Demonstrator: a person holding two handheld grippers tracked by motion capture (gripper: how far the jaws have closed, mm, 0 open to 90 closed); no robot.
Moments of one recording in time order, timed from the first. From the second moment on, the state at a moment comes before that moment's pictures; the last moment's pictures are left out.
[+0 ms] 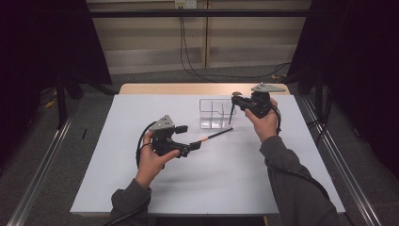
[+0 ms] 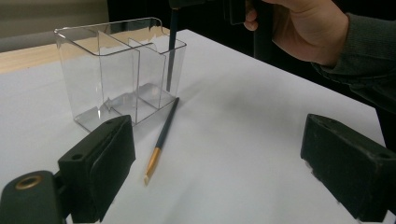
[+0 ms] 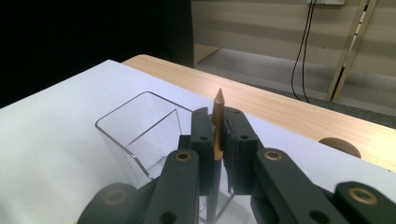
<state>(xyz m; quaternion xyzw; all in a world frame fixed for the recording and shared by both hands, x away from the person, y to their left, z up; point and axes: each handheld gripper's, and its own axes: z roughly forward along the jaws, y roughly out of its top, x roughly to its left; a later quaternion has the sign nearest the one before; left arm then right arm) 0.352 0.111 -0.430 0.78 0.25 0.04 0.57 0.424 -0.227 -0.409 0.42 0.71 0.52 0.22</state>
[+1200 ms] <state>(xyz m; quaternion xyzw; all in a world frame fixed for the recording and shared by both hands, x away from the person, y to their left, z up) 0.353 0.107 -0.430 0.78 0.25 0.04 0.57 0.419 -0.233 -0.409 0.42 0.71 0.53 0.22</state>
